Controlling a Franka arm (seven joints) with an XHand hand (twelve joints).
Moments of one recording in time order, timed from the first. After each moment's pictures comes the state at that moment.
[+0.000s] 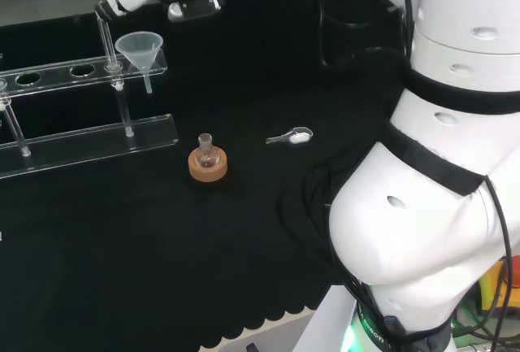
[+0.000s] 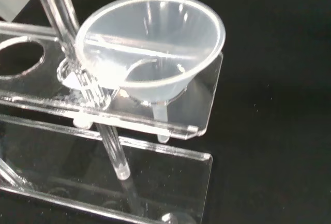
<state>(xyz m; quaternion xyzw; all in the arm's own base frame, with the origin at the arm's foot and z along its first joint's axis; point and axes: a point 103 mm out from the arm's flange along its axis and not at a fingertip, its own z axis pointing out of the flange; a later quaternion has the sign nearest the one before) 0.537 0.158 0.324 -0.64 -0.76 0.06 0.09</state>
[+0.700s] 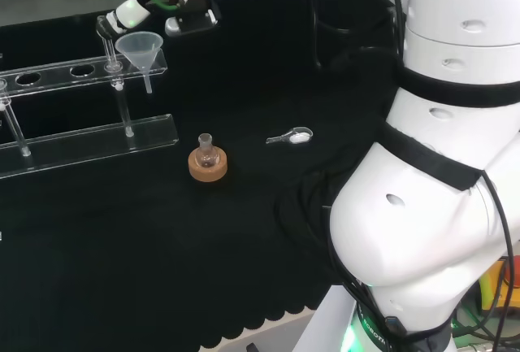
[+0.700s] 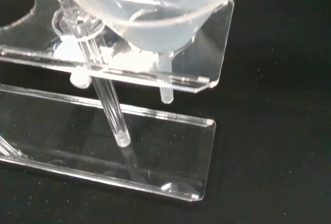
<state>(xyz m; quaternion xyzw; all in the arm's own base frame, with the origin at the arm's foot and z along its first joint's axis) 0.532 0.166 0.296 -0.65 -0.75 0.09 0.11</state>
